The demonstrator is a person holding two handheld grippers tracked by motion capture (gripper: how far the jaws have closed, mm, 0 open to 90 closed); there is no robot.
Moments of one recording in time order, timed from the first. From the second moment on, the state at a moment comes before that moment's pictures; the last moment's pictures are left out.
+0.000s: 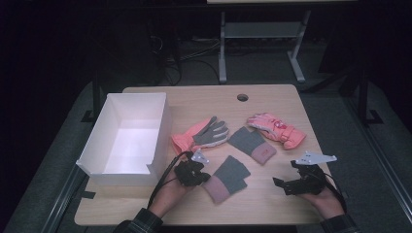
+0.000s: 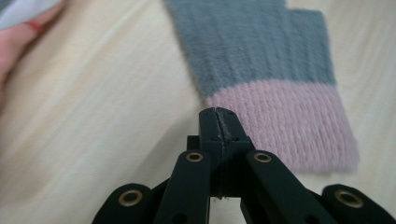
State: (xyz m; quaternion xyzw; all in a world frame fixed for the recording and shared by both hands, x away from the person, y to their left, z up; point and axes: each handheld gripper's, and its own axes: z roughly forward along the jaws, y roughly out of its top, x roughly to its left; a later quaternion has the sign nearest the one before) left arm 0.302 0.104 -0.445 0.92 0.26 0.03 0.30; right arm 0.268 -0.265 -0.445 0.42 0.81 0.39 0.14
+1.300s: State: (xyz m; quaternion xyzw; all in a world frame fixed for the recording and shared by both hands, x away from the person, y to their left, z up) left arm 0.280 0.008 -0.452 0.93 0.12 -0.06 0.34; right arm 0.268 -0.263 -0.446 0.42 0.81 0.38 0.13
